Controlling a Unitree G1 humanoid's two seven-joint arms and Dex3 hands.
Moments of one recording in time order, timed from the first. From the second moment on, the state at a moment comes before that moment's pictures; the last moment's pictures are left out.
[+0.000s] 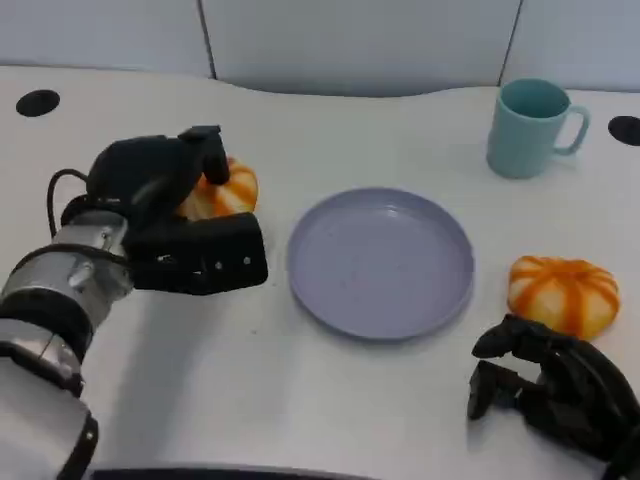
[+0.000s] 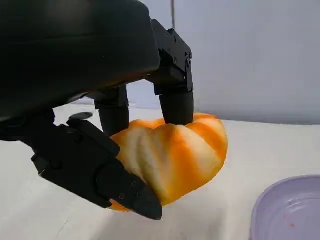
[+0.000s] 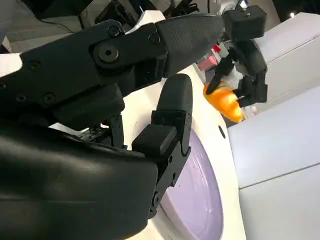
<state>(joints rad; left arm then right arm) -0.98 0.26 -0.49 1.28 0.69 -0.36 0.35 -0.30 -0.08 -0.19 0.88 0.38 -0.16 0.97</state>
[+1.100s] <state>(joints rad) -1.10 0.06 -0.61 1.25 0.77 -0.53 0.24 -0.34 -0.05 -0.20 0.96 0.39 -0.17 0.99</state>
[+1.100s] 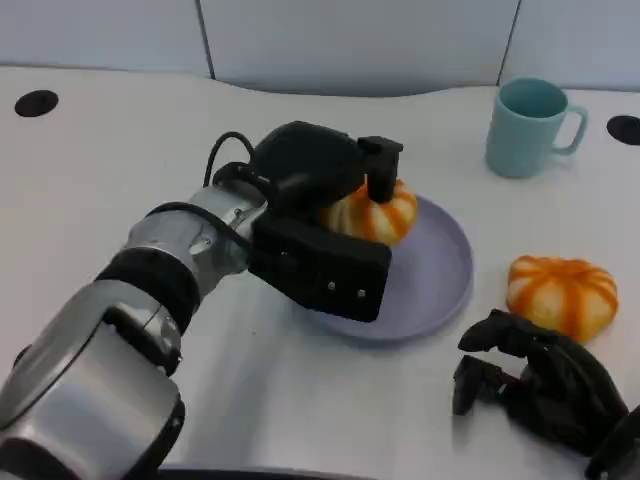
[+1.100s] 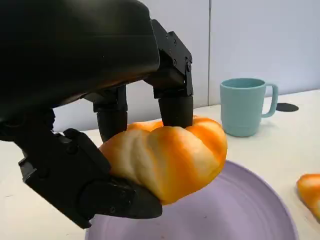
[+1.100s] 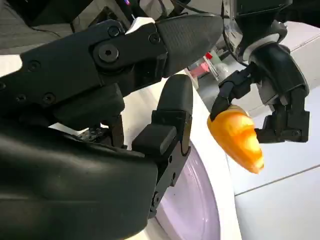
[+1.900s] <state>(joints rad) -1.10 0.00 -0.69 1.27 0.82 -0.48 0.23 -0.34 -0.03 -0.21 0.95 0.41 -0.14 1.01</state>
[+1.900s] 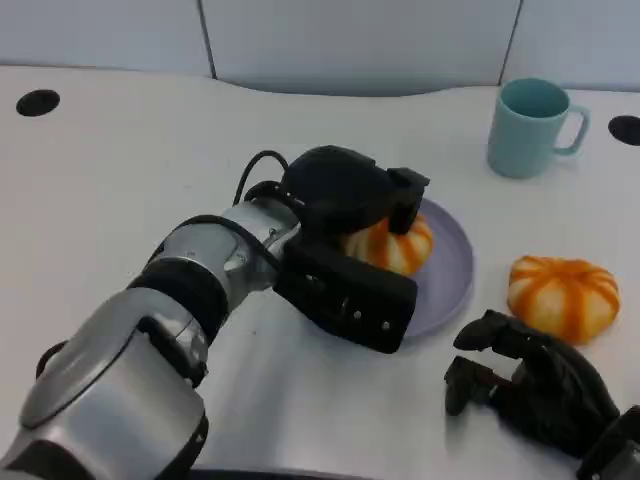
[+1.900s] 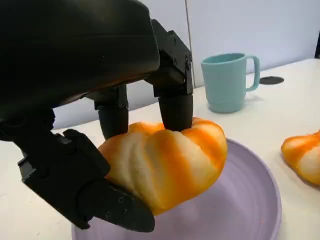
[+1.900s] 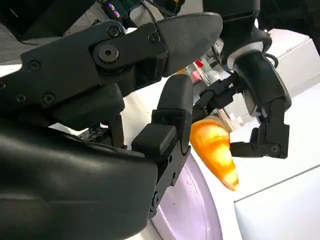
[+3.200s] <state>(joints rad) -1.03 0.08 -0.49 1.20 0.58 -0.56 -0.01 -0.34 -0.03 -0.23 0.97 0.40 -0.17 1.01</state>
